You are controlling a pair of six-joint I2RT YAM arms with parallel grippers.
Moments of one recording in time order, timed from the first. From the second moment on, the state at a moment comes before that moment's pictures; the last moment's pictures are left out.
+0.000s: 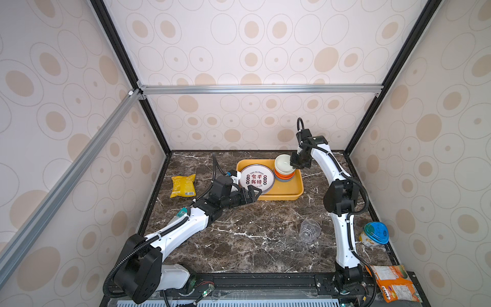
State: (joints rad) left arm -0.55 1.31 0.83 -0.02 0.33 -0.78; right arm 0.21 2.39 2.40 -1.23 -0.08 0.43
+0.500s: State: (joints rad) left arm -0.54 1.30 0.81 -0.02 0.34 -0.79; right arm 0.21 2.44 2.43 -1.24 -0.07 0.45
